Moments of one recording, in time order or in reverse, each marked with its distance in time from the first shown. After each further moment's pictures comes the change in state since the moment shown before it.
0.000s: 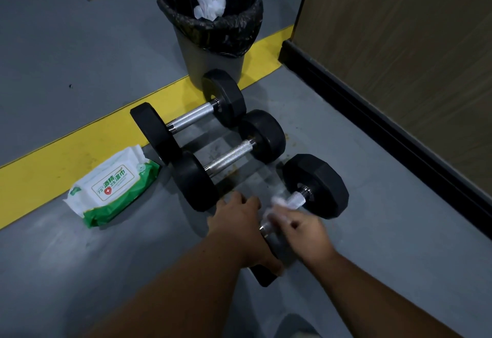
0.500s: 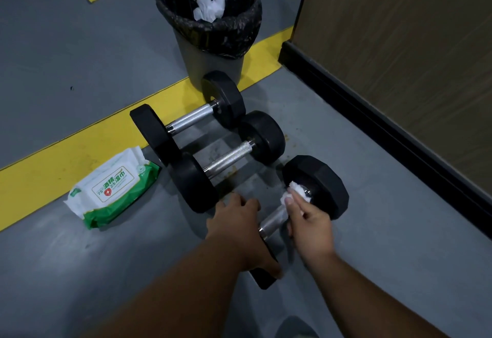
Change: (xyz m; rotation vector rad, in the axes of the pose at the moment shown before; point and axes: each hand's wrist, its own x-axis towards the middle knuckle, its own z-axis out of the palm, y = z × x) left_hand -0.001 0.000 0.002 0.006 -0.001 -0.001; right_hand 0.007 -0.002 0.002 0.380 0.204 0.125
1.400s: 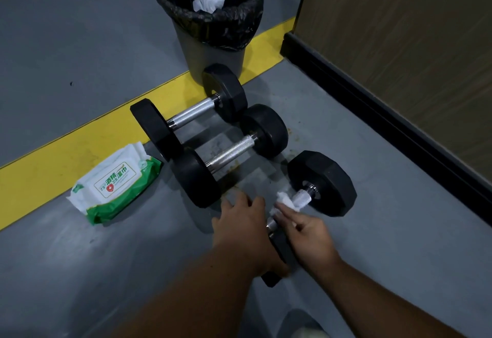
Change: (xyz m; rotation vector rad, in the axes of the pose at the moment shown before) left_hand -0.009 0.009 0.012 0.014 0.074 -0.014; right_hand -0.013 0.013 -0.002 -0.211 -0.199 -0.021
